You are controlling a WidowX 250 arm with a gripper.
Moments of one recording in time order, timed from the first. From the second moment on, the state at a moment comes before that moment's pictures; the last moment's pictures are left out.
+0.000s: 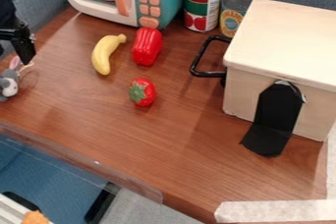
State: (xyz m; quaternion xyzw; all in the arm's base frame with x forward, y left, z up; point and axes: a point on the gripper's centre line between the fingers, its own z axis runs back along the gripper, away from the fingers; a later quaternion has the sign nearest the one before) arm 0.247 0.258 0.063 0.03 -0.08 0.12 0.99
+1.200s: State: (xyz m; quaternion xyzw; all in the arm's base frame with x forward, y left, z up) arm 0.336 0.172 0.031 0.03 -0.04 0.09 1.00
